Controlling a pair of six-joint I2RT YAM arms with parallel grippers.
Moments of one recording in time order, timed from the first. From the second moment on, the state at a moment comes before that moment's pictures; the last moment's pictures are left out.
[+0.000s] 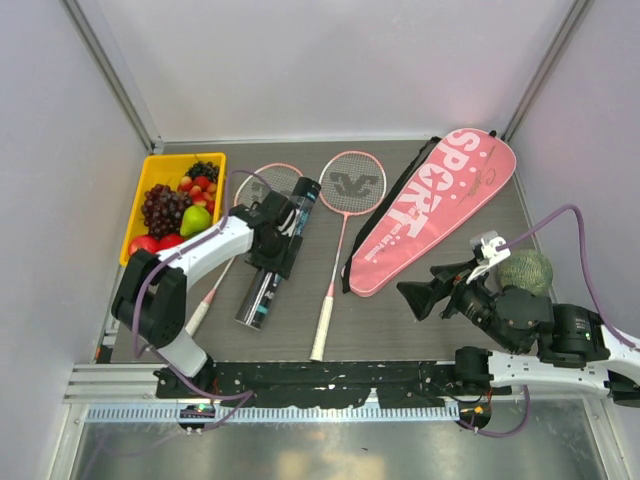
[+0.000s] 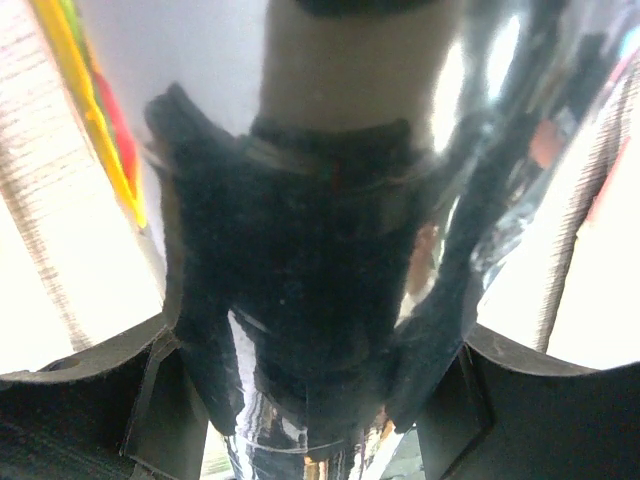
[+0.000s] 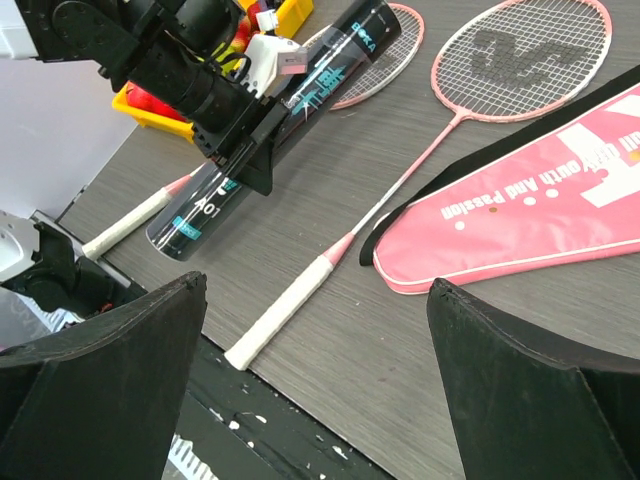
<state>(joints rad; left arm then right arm) -0.56 1.61 1.15 -0.79 -0.02 -0.19 1.41 0.43 0.91 -0.75 0.74 0.53</state>
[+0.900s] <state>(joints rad) -0.59 1.77 1.12 -0.78 0.00 -0.25 1.41 0.42 0.91 -0.78 0.79 0.60</state>
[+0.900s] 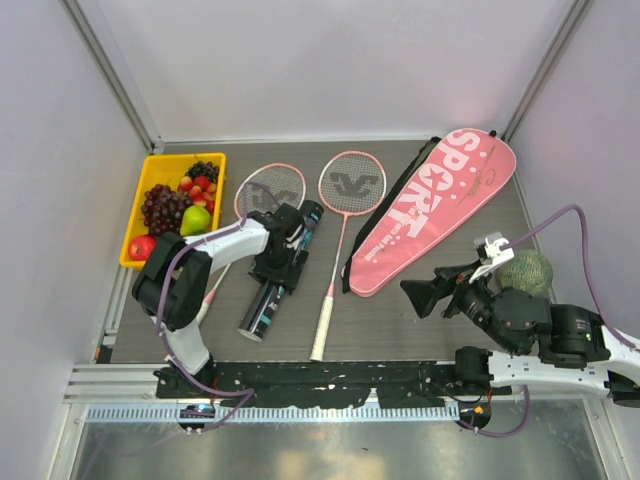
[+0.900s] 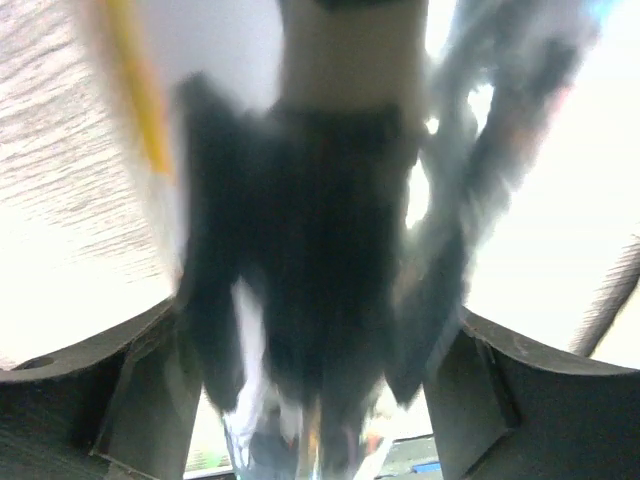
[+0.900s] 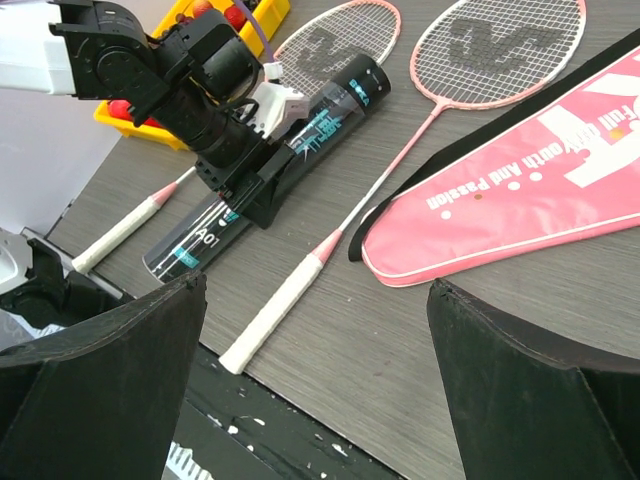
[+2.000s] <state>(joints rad) -0.53 0.73 0.82 -0.63 -0.01 -0.06 0.77 1.39 0.94 -0.43 0.54 0.61</state>
